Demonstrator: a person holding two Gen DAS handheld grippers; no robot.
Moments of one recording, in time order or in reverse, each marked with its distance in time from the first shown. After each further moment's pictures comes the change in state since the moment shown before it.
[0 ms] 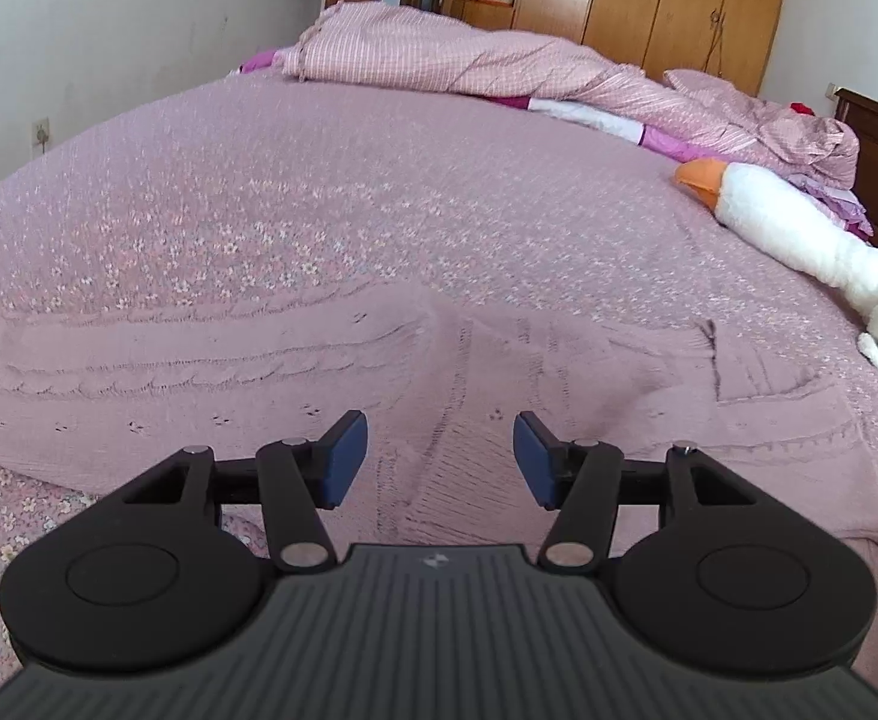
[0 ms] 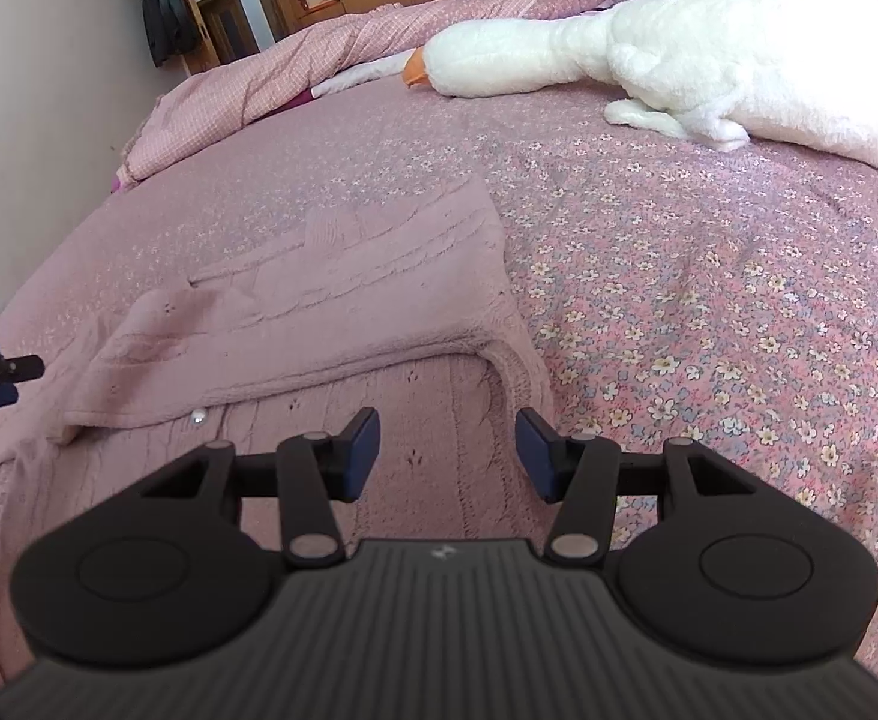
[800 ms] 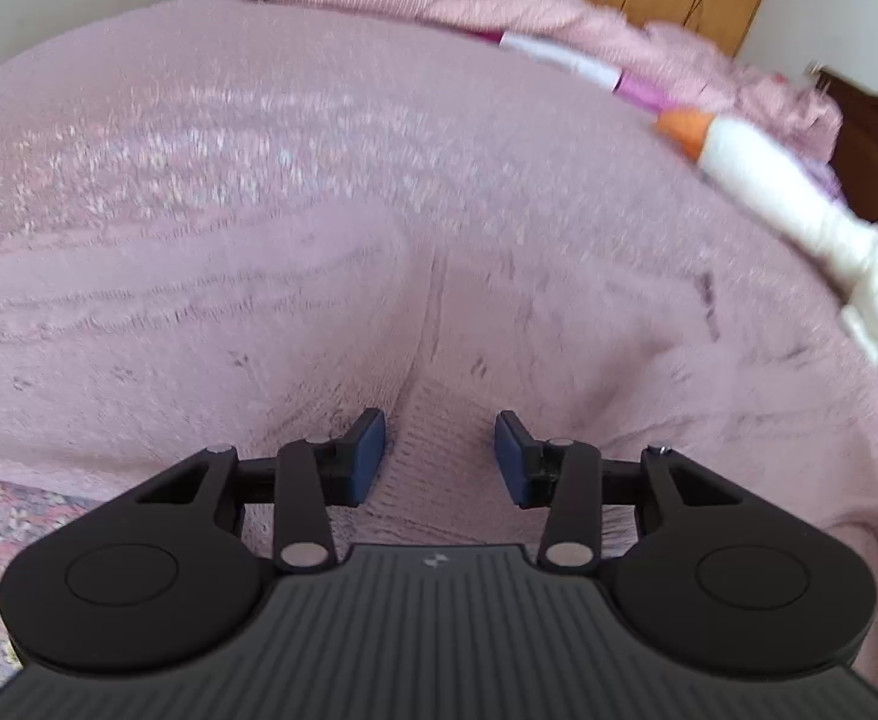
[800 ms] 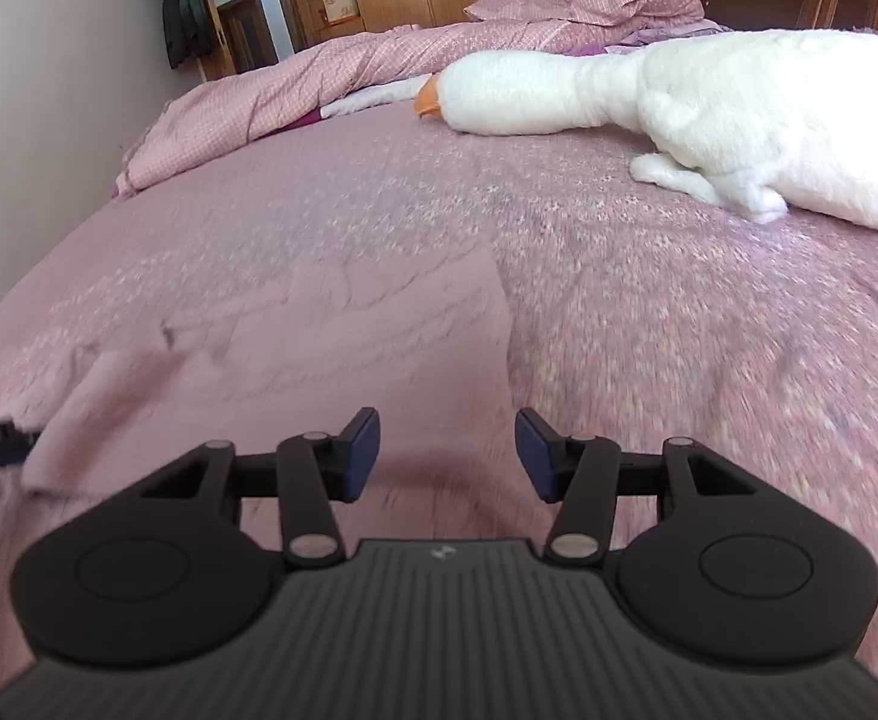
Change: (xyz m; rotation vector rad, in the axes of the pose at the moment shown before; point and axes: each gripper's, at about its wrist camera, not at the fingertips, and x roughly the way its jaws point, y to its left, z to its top) left arm 0.064 0.006 -0.009 -0.031 0.130 -0.104; right arm 0.047 -0.008 0.049 -0.056 -0.044 0.007
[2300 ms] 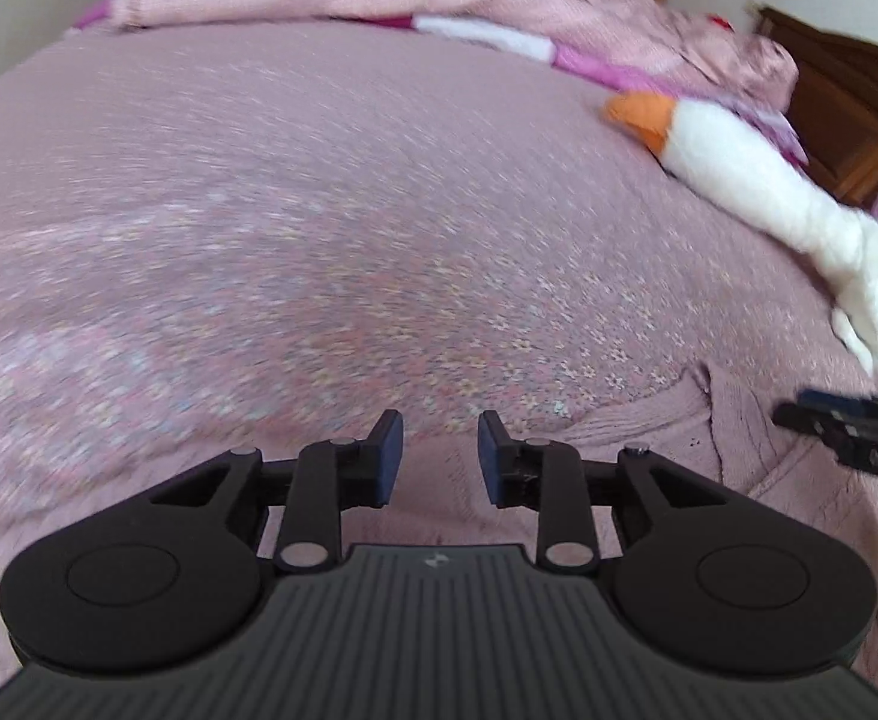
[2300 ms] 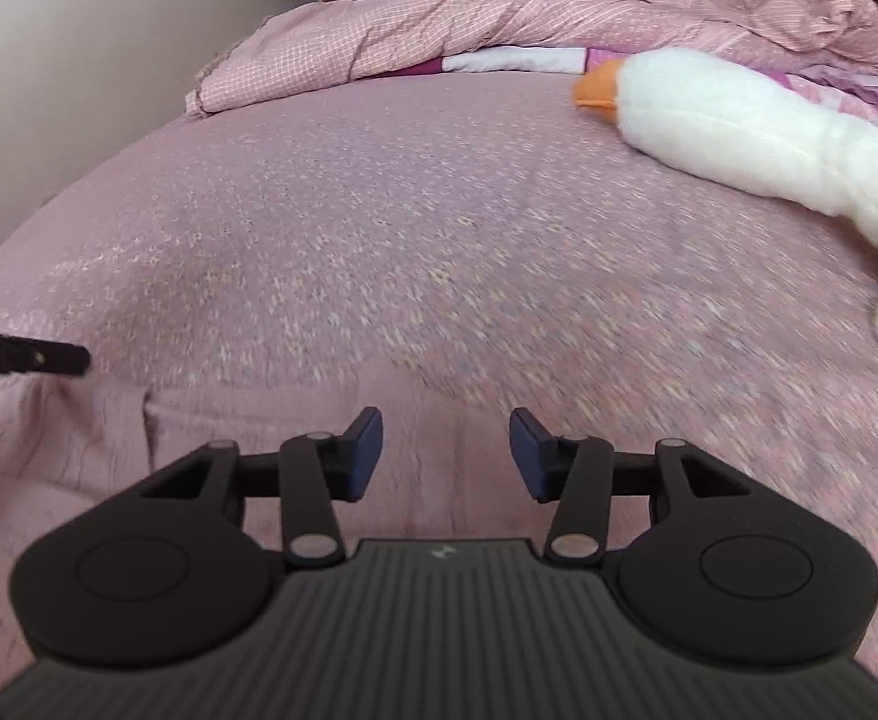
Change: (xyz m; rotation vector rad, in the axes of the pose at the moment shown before) left arm 0.085 -0.028 0.126 0.172 0.084 -0.127; right arm 0.150 0.071 0.100 -0.252 0.110 0.153
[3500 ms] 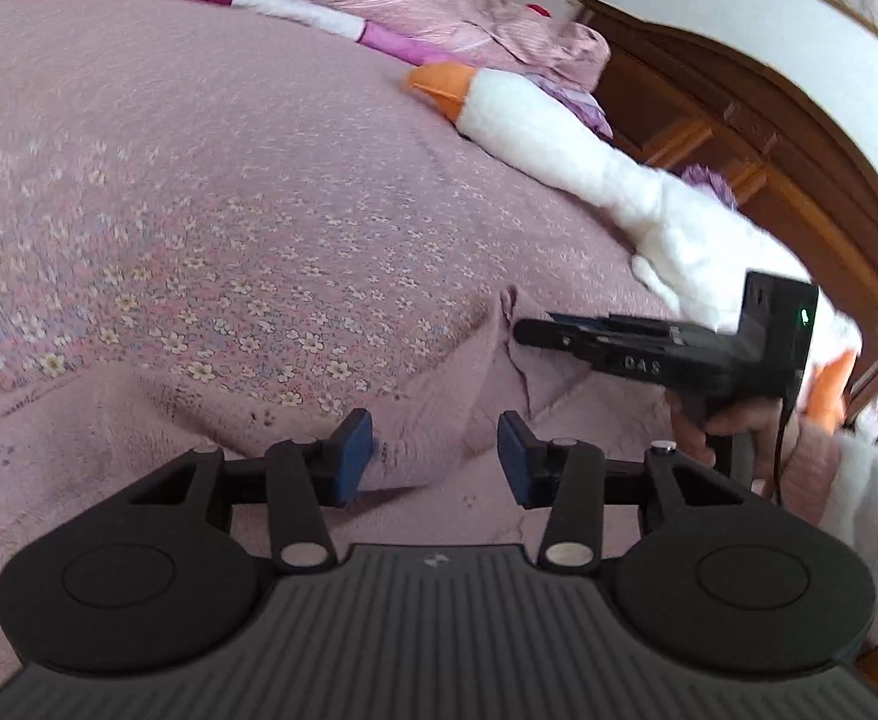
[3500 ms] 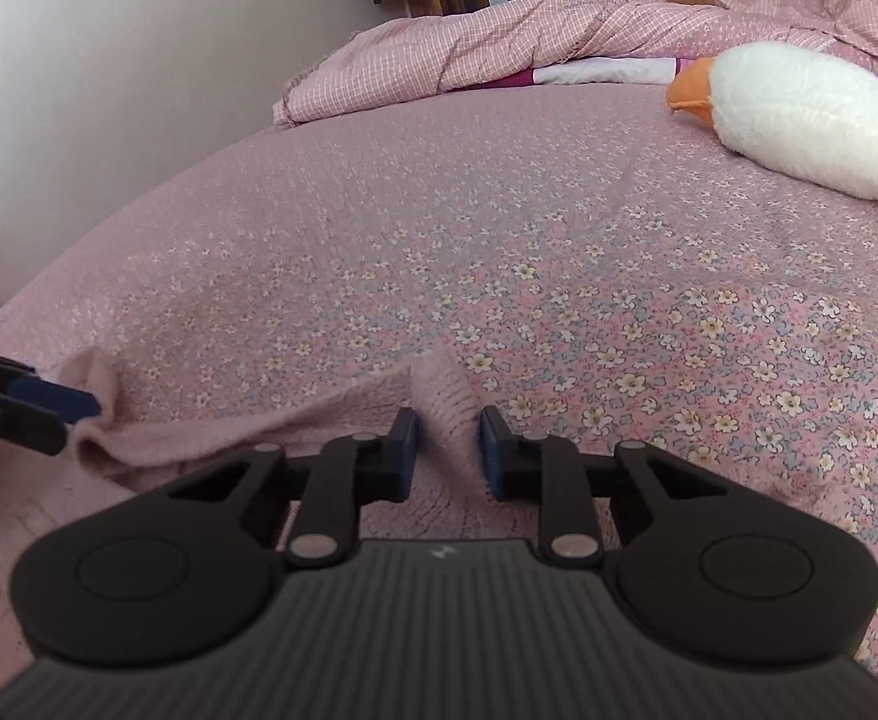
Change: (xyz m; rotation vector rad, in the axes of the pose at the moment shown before) left arm -0.017 -0.005 -0.044 0.077 -0.004 -0.400; right arm 0.027 -0.005 -0.018 -0.045 -0.059 0.203
